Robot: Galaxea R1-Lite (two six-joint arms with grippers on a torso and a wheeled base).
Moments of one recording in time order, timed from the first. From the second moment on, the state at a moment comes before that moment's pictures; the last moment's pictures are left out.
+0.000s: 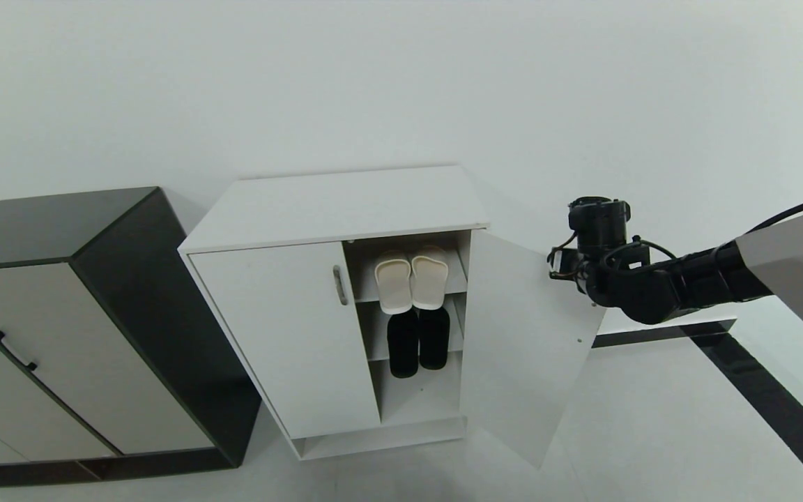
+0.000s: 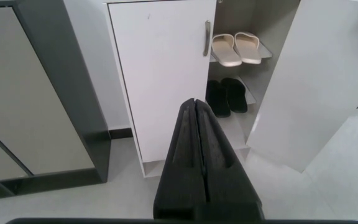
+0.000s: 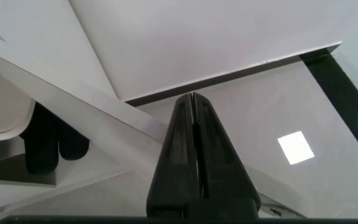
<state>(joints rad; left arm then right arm) 0.00 0.00 0.00 0.00 0.01 0.00 0.39 2.19 -1.47 -0.40 -0.55 0.20</state>
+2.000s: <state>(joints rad) 0.00 0.00 0.00 0.00 0.00 0.00 0.72 1.88 -0.82 -0.76 -0.13 0.13</state>
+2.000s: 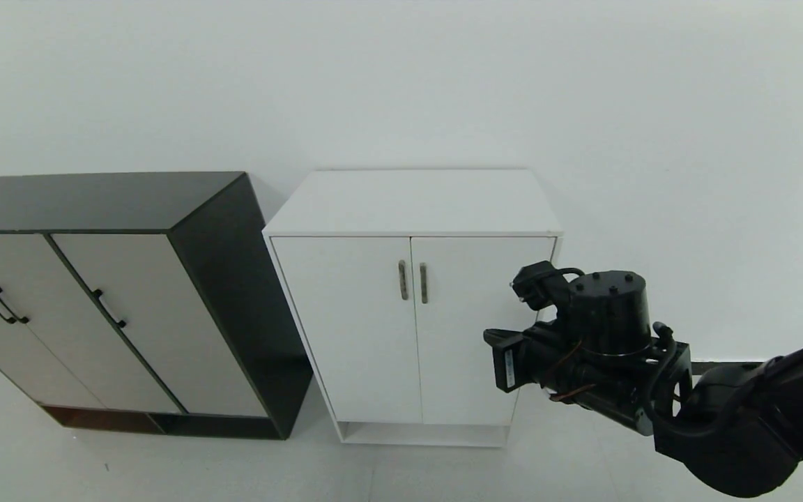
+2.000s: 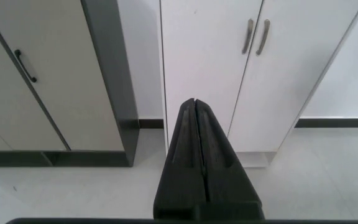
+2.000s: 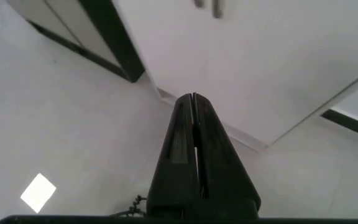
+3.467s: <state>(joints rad) 0.00 0.00 0.00 0.00 0.00 0.00 0.71 2.09 -0.94 -0.86 -0.05 0.13</state>
